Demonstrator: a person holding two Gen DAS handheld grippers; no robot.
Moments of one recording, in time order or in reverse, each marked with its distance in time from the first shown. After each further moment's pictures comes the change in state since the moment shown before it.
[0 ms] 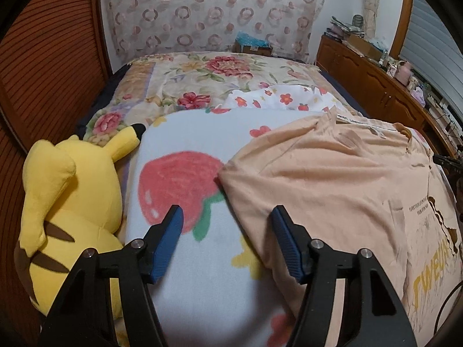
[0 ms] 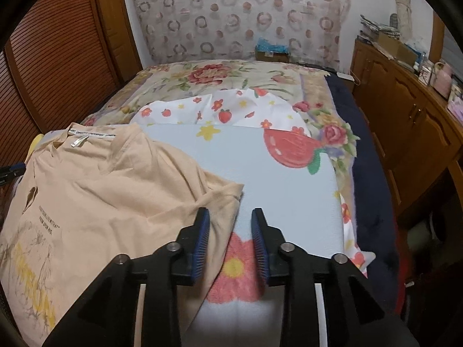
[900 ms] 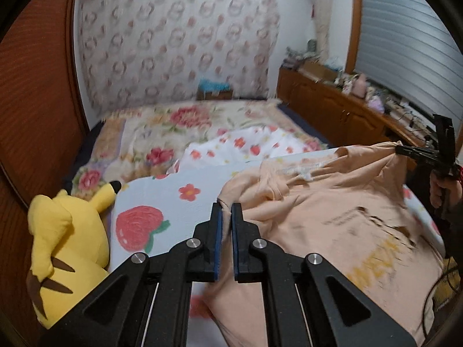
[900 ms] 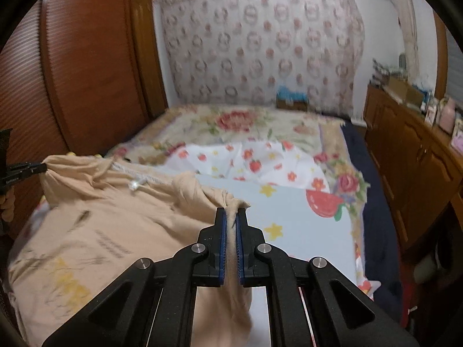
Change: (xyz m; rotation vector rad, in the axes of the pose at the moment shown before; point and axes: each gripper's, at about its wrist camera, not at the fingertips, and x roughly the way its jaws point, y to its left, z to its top) left arm -0.123 -0.070 -0.007 0.136 -0.238 -0.117; right arm -0.097 0.054 -0.025 -0.076 -0.273 0.068
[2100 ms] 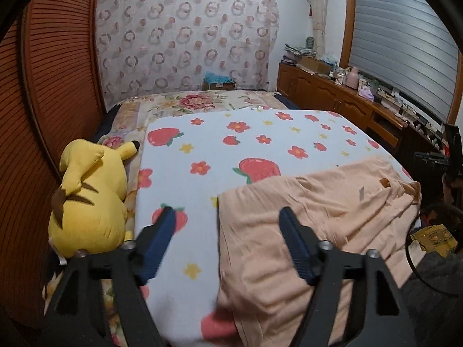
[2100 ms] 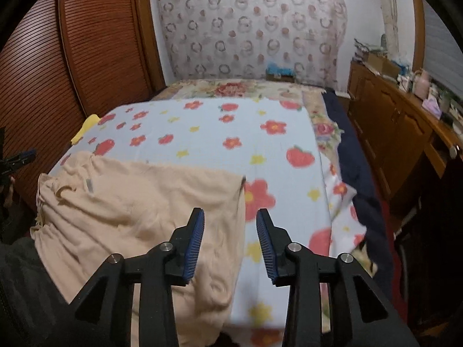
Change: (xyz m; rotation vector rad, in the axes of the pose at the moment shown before) left arm -0.125 -0.014 -0.133 -0.010 0.032 0.019; right arm -0.187 0.011 -0.155 0.039 0.139 -0.055
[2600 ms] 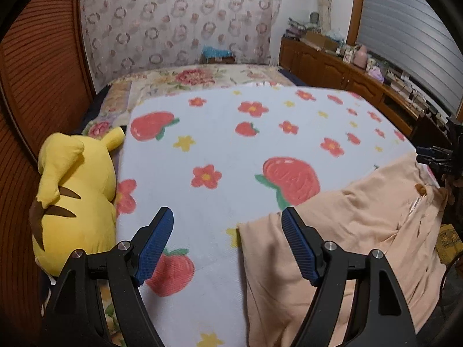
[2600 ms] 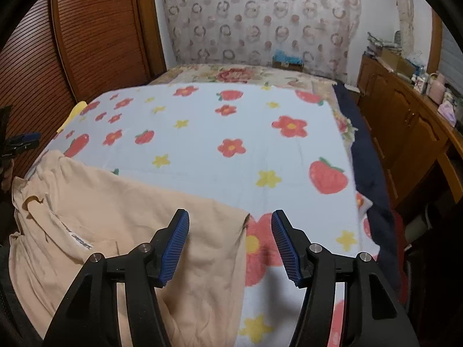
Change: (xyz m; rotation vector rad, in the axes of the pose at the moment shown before) left arm 0.096 0.023 0.028 0.006 0.147 -0.005; right arm 0.098 -0.004 0.011 -0.032 0.114 0.015
